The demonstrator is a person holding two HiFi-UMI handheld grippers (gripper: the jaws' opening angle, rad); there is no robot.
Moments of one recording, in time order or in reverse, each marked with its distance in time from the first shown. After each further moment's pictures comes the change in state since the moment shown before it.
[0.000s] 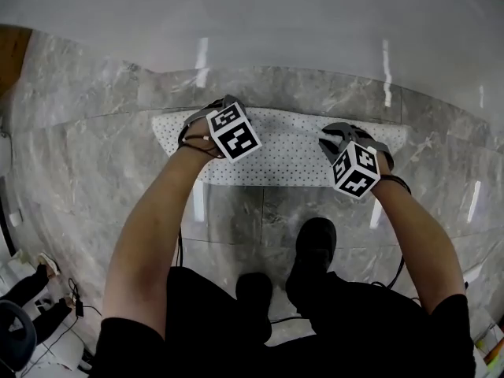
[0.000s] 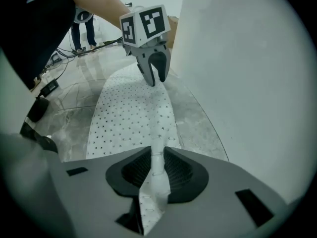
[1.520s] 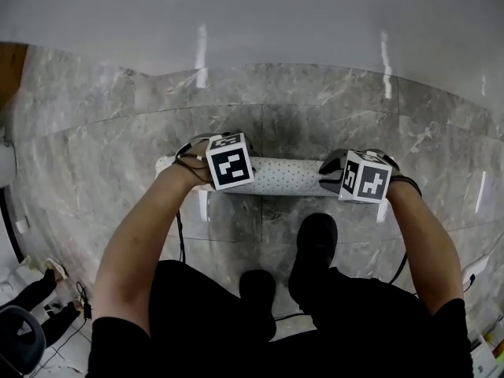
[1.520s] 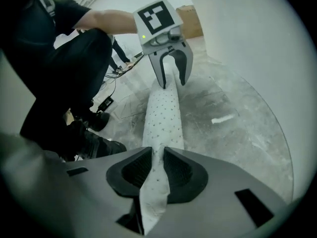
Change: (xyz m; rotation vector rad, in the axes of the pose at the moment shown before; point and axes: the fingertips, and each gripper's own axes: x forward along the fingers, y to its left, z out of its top) left arm -0.034 -0.126 -0.008 0.228 0.038 -0.434; right arm -0.053 0.108 -0.013 0.019 0.003 0.606
